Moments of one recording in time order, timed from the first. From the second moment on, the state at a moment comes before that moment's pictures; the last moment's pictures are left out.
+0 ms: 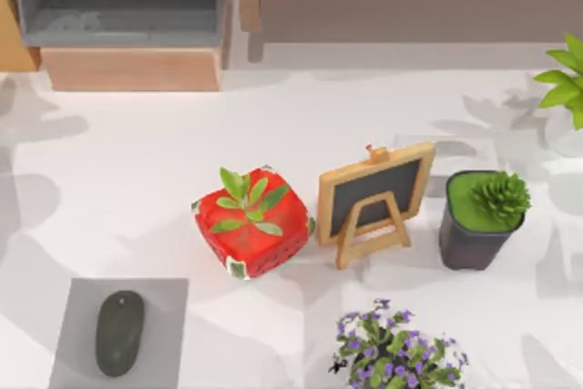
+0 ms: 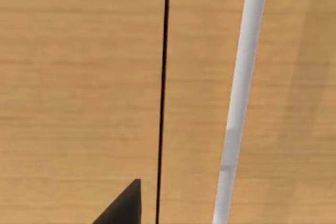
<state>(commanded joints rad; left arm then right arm) 0.37 2.32 1.13 1.13 0.31 1.56 0.00 0.00 0.00 0.00 0.00 0.00</state>
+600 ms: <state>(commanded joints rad) 0.39 2.29 1.02 1.18 0.33 1.57 0.00 0.00 0.00 0.00 0.00 0.00</state>
